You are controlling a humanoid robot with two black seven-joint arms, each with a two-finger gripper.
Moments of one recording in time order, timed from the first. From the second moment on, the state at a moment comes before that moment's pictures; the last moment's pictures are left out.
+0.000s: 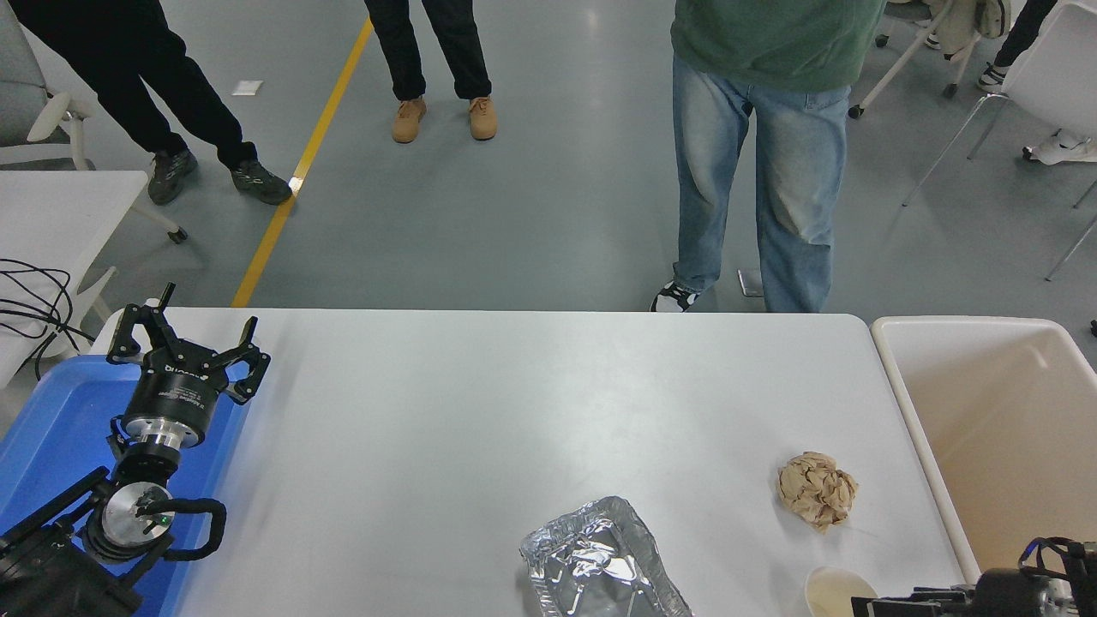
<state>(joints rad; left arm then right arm) -0.36 0.44 -0.96 -0.74 -0.07 -0.48 -0.54 0.32 -1.07 0.35 1.56 -1.58 0.19 0.21</state>
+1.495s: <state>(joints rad) -0.36 0.44 -0.96 -0.74 -0.07 -0.48 -0.54 0.32 -1.04 0.35 1.52 -1.74 0.15 0.28</state>
